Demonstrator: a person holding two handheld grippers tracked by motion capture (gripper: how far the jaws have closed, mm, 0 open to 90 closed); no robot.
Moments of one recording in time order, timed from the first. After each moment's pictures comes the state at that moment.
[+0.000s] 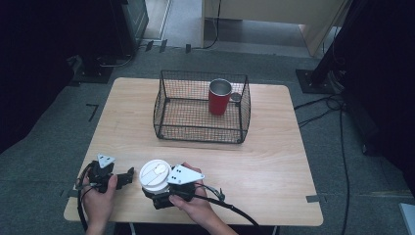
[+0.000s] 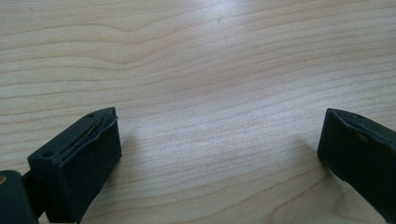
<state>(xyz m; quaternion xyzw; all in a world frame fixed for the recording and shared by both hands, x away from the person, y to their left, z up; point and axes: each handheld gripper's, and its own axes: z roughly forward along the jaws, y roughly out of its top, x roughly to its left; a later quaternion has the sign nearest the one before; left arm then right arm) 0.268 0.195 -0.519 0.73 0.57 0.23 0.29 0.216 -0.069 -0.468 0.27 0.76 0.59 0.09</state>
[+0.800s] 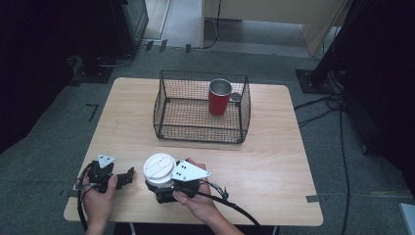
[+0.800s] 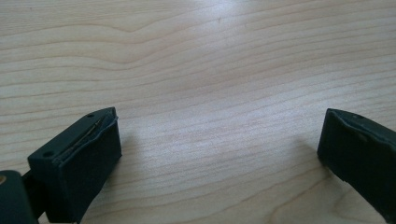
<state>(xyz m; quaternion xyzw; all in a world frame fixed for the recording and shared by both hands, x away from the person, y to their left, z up) 0.268 0.195 -0.519 0.73 0.57 0.23 0.29 0.220 -0.079 -0.450 0.27 0.74 0.60 0.12</state>
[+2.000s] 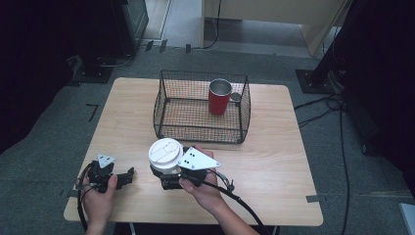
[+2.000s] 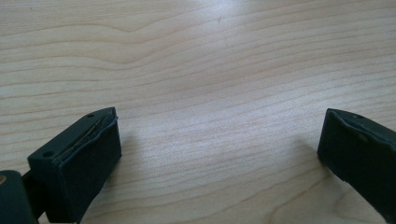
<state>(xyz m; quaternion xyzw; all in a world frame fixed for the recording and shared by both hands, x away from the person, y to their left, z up) 0.268 0.195 -0.519 0.73 0.57 0.23 0.29 0.236 -0.097 -0.413 0.26 0.72 0.62 0.17</state>
